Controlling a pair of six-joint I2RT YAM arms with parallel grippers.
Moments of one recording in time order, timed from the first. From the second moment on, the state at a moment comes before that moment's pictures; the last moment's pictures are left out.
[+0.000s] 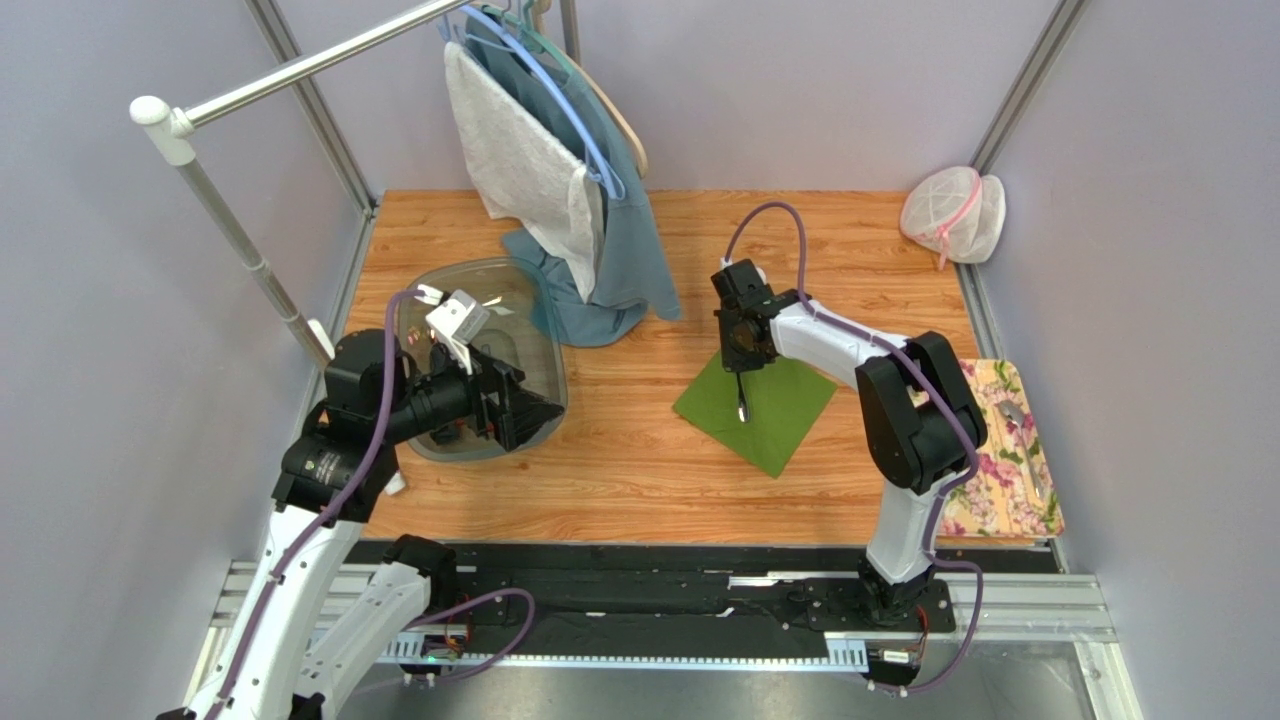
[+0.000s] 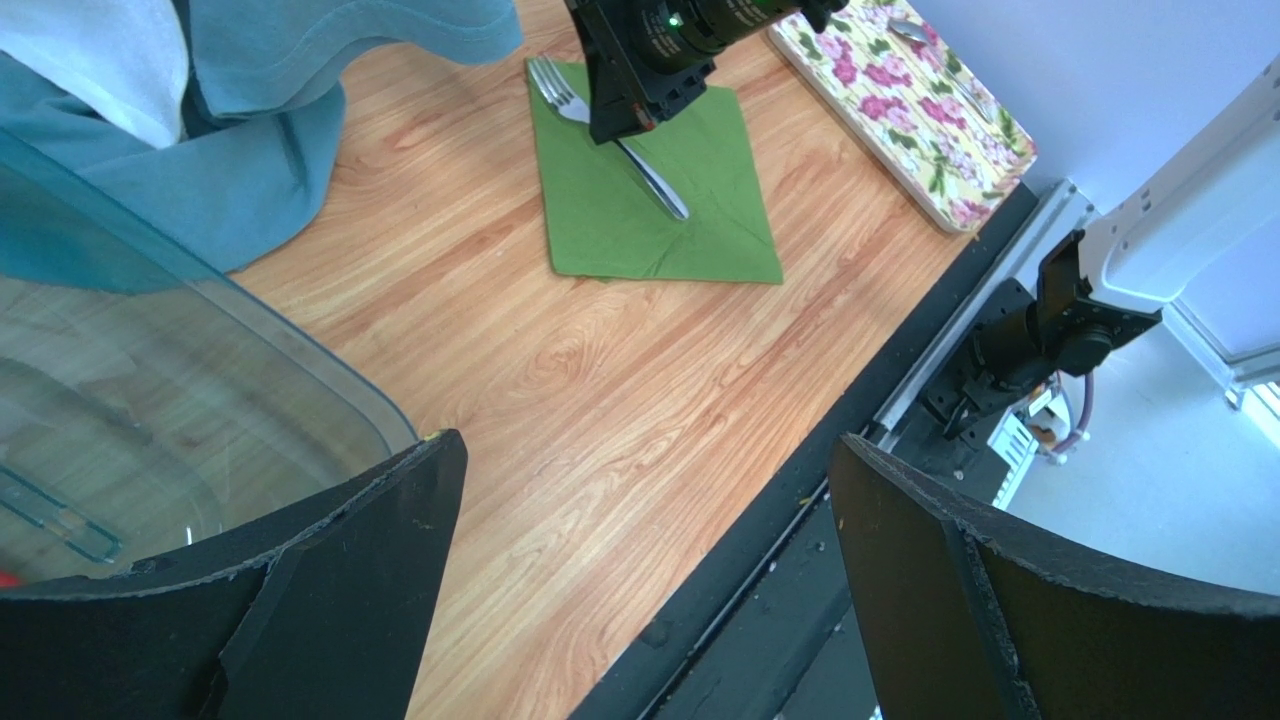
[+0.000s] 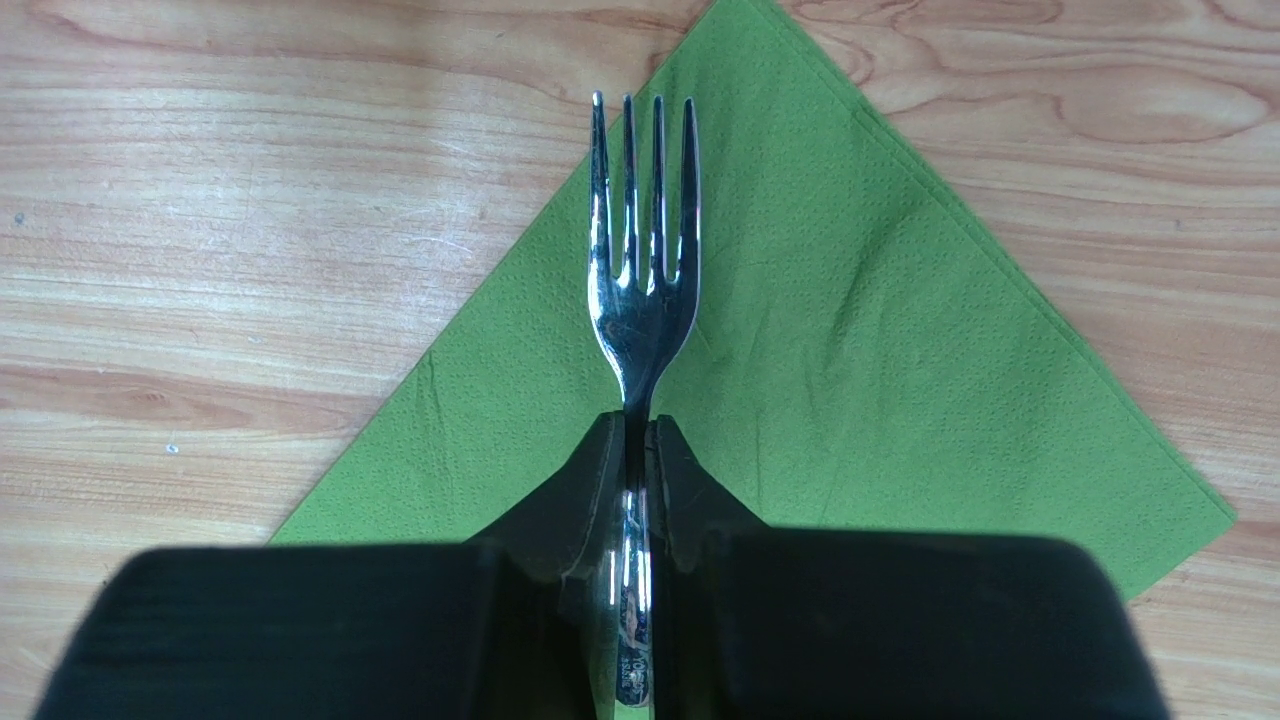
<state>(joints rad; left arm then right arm) -0.29 0.68 0.93 -0.61 0.62 -0.17 0.49 1.86 1.26 -0.49 0.16 0.36</state>
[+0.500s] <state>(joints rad) -0.29 0.68 0.93 -0.61 0.61 -0.15 0.46 1.86 1.26 -0.49 0.16 0.36</state>
